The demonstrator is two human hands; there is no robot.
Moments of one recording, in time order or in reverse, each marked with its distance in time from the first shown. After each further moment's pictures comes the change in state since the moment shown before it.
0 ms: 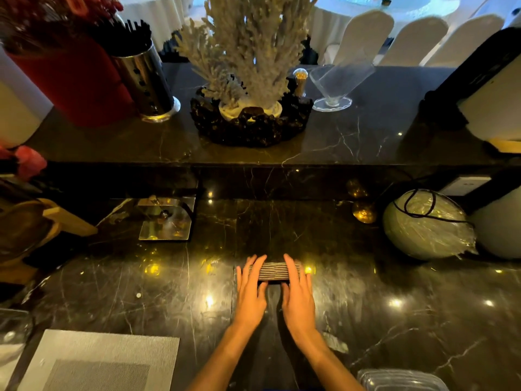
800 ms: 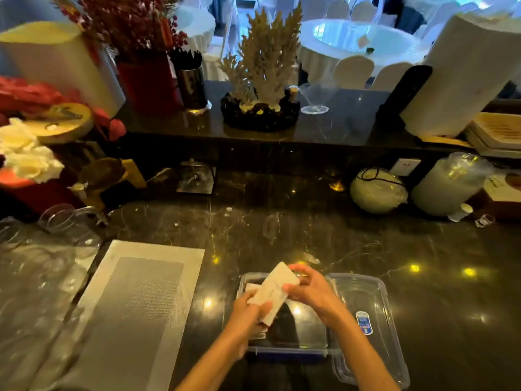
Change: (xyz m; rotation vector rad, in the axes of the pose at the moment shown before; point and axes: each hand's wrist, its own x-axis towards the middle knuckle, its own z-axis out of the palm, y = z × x) left_hand -0.292 0.069 -0.062 -0.601 -0.197 -0.680; right_hand -0.233 -0.035 -0.139 0.630 -0.434 0.319
